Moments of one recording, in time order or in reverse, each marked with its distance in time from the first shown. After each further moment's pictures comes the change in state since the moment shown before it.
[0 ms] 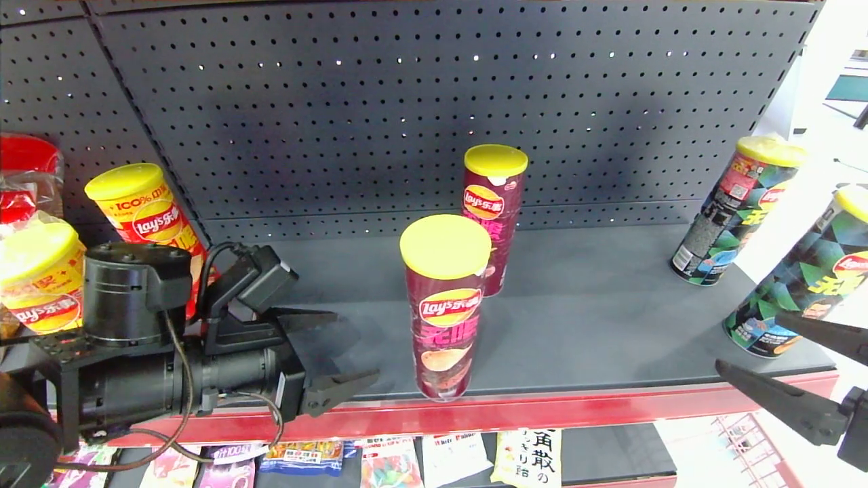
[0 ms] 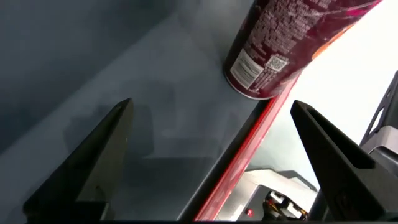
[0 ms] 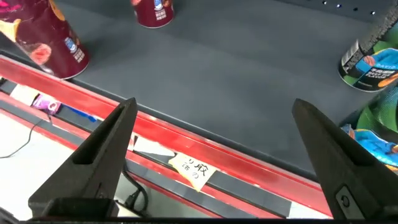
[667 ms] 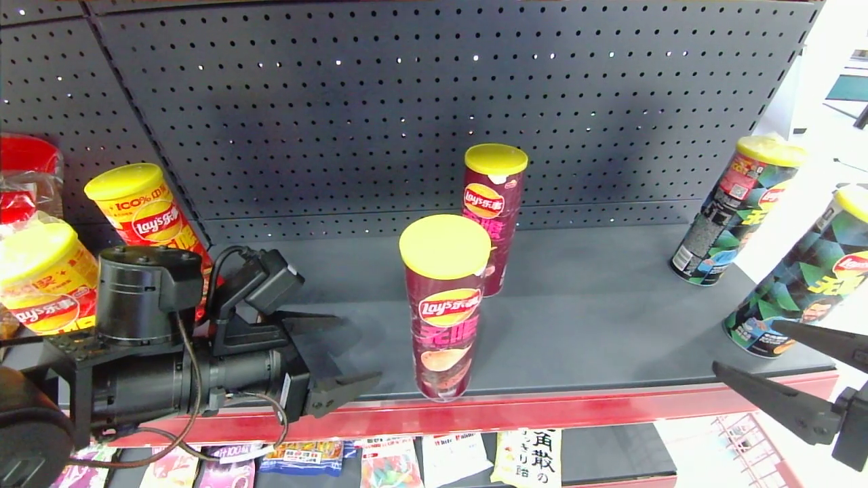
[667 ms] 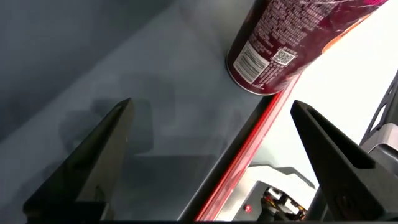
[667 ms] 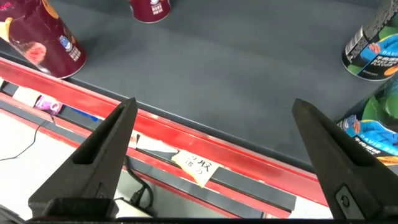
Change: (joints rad) left arm 0.001 0.023 0.000 0.001 0.000 0.000; right arm -0.009 0.013 0.009 -0.001 0.001 0.026
